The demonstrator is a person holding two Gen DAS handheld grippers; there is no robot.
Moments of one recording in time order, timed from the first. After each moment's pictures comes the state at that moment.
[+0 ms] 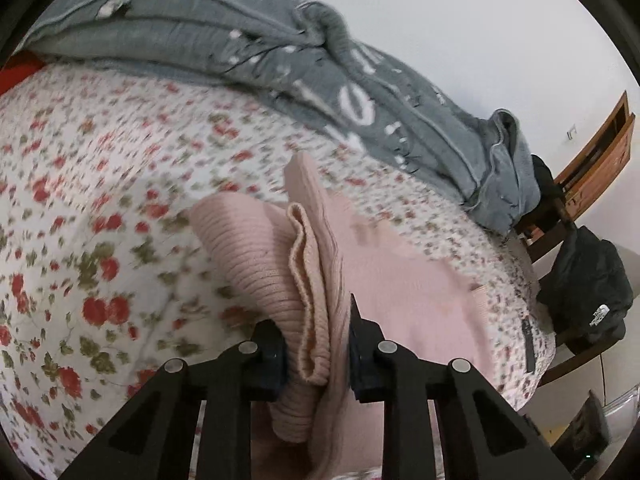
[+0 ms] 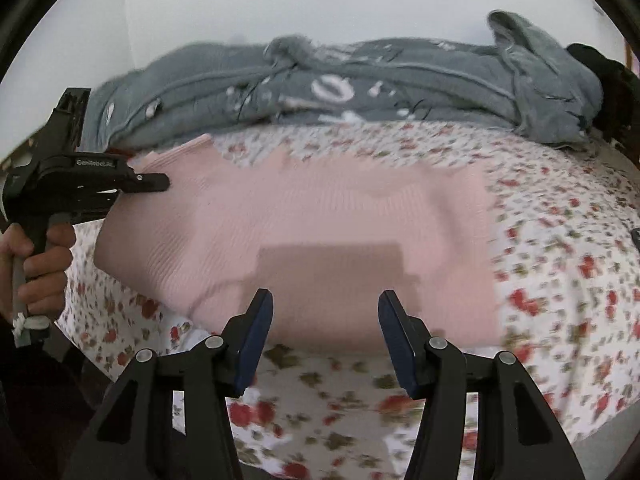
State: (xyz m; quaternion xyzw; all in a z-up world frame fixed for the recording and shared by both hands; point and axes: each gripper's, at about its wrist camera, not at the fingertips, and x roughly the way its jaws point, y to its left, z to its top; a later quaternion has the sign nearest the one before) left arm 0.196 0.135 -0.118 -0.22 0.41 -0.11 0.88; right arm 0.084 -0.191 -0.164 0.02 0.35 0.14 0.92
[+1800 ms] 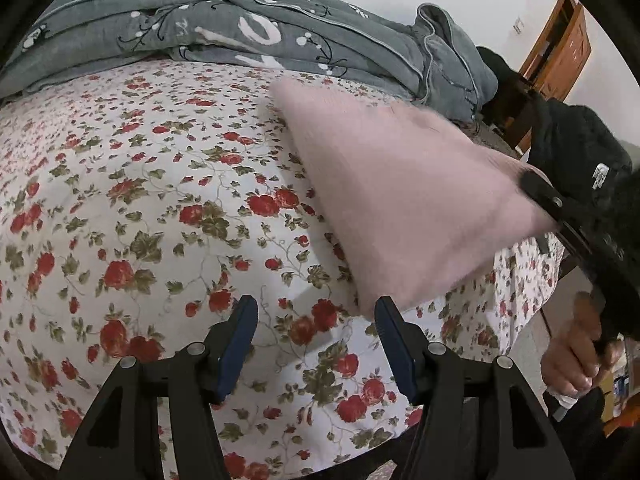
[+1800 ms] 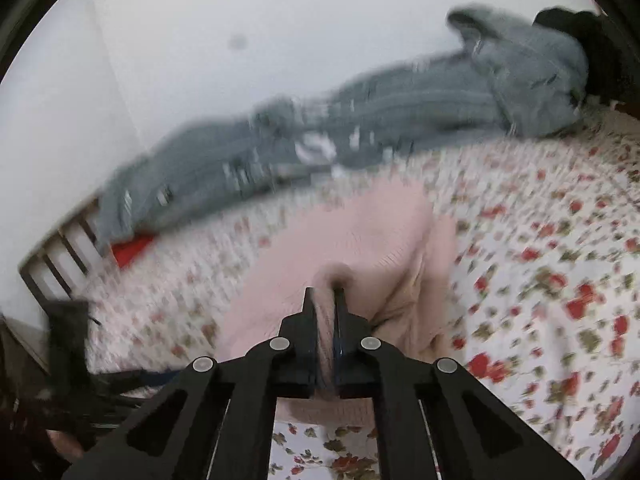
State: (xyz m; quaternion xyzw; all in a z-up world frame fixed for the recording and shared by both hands) left arm 0.118 0.032 -0.164 -0.10 0.45 -0.18 0.87; right arm 0.107 -0.266 -0.138 0.15 0.27 0.20 0.93
